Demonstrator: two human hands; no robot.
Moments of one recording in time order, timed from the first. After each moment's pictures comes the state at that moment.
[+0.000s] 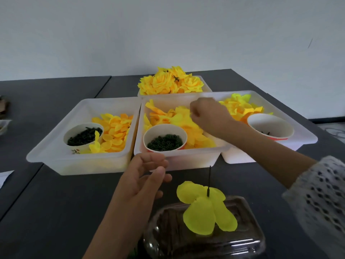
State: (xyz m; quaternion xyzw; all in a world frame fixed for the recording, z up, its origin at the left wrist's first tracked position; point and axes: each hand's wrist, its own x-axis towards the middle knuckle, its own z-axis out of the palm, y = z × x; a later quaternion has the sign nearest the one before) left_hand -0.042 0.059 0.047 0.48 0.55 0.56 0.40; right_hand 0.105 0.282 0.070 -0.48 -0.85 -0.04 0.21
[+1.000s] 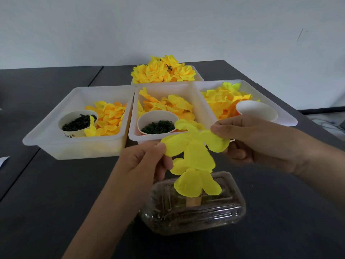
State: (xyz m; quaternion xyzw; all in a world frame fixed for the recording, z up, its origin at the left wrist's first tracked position) left_hand -0.025 0.039 0.073 0.52 0.57 0.50 0.39; right_hand 0.182 0.121 0.109 -0.38 -0.65 0.61 0.23
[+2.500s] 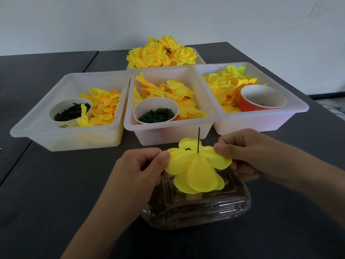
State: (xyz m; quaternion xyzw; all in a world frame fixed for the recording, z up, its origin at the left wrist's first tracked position) left_hand -0.032 0.048 0.036 0.59 0.59 0.44 0.34; right_hand 0.192 0.120 0.066 -0.42 -0.67 0.59 0.17
